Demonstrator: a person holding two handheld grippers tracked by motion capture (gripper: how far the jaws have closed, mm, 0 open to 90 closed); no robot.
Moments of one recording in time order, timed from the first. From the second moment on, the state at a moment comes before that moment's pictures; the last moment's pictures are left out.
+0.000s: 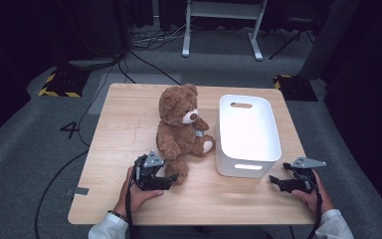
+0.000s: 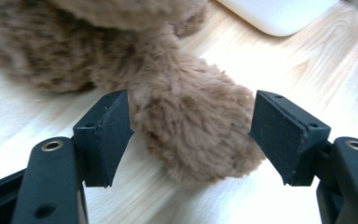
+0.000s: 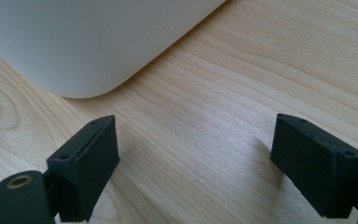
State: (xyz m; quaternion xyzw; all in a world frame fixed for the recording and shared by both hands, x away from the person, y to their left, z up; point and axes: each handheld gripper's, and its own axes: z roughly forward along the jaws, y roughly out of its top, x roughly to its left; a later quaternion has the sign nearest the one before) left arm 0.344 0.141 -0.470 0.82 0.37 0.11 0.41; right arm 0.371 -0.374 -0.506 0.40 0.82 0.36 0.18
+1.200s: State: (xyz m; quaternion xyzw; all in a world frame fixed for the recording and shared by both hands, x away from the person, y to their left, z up) left arm 0.482 0.121 -0.426 0.78 0.46 0.12 0.40; right arm 0.371 -0.374 -0.506 0.40 0.82 0.36 0.18
